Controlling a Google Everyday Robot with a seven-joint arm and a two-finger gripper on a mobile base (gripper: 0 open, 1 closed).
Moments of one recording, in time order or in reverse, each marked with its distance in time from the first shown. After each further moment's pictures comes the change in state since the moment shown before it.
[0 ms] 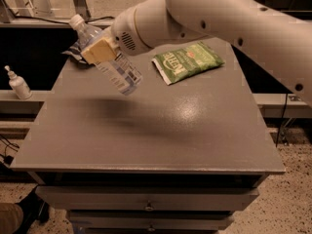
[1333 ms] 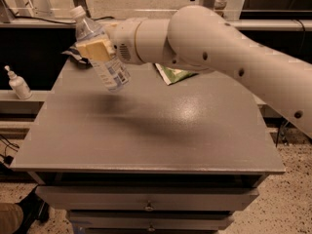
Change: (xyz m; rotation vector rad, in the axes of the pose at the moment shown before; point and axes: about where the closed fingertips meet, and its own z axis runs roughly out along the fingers) arm -0.012 -0.009 0.011 0.094 -0.254 0.047
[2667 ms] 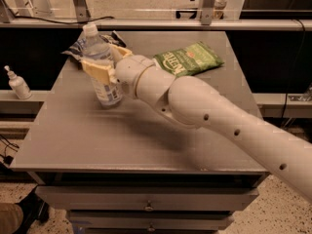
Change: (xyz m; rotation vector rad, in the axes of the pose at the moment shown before) arm 0.037 0.003 0.001 0.122 -0.299 0.070
